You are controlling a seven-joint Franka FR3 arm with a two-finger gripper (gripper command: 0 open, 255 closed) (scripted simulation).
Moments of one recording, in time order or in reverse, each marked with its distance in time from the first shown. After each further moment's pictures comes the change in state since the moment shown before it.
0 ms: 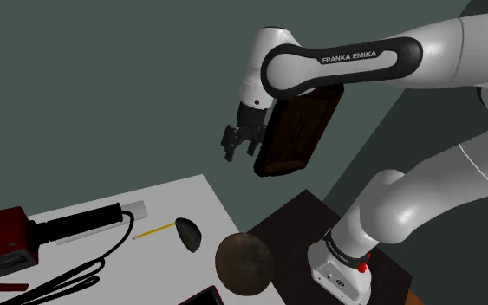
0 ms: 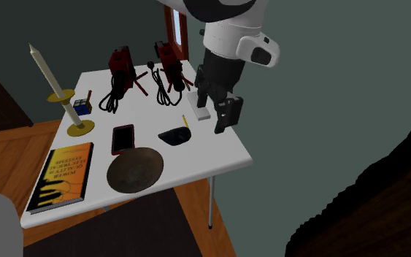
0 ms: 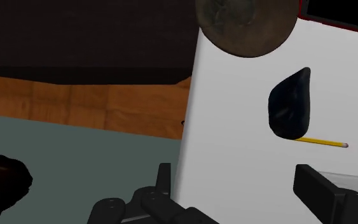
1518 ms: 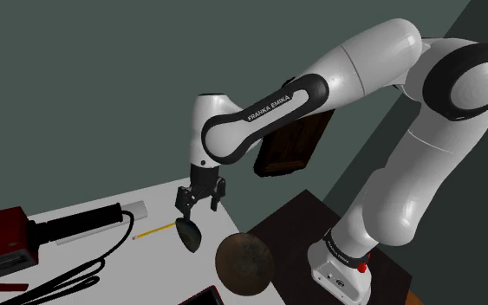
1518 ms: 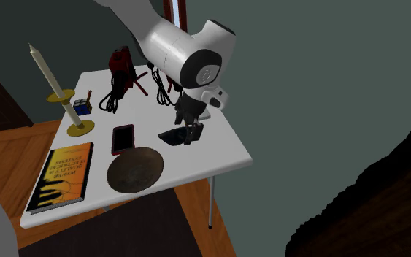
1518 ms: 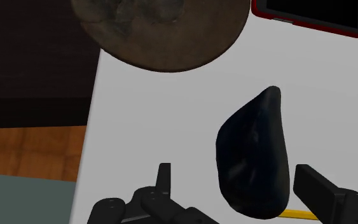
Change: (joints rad) arm 0.114 0.468 0.152 0.073 0.089 0.281 0.165
